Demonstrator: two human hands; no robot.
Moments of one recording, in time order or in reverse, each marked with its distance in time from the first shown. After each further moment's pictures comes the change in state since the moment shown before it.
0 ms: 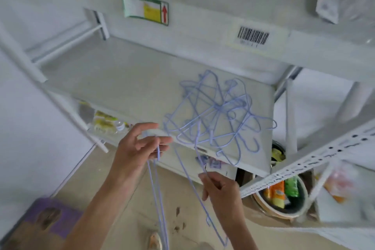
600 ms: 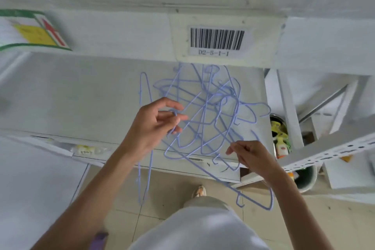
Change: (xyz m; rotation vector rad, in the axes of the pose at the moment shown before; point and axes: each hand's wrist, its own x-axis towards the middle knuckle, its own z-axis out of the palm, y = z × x) left_hand 0.171 0.006 0.079 0.466 -0.415 0.013; right_hand 0.158 0.032 -0.113 -0.182 -0.105 0.092
